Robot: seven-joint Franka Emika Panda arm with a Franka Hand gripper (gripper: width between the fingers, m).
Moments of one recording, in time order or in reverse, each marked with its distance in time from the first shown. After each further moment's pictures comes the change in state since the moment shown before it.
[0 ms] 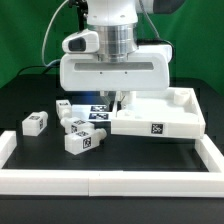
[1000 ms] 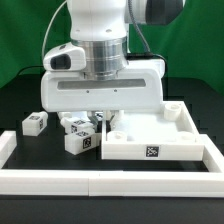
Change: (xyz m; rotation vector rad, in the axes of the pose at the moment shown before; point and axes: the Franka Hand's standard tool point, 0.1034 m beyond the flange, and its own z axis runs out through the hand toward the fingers) arm 0.069 0.013 0.020 -0.006 -0.024 -0.070
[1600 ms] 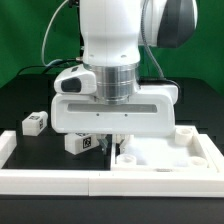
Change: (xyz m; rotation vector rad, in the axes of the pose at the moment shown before) arm 0.025 -0.015 0.024 -0.023 0.075 0.049
